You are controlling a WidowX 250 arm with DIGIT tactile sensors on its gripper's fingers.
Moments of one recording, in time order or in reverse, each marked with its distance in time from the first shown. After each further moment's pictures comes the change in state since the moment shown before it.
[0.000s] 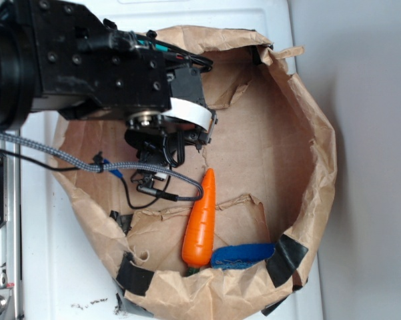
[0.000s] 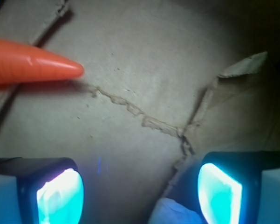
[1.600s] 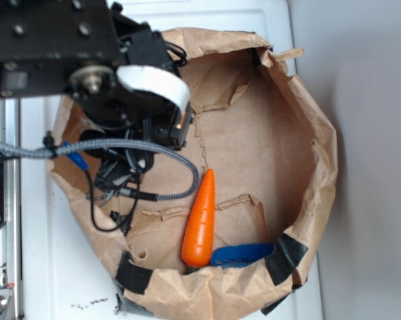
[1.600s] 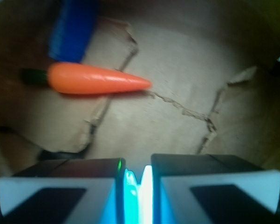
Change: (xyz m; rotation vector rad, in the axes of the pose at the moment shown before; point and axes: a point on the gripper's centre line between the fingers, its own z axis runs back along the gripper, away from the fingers) arm -0.002 -0.030 0.079 -0.193 -0.031 0.040
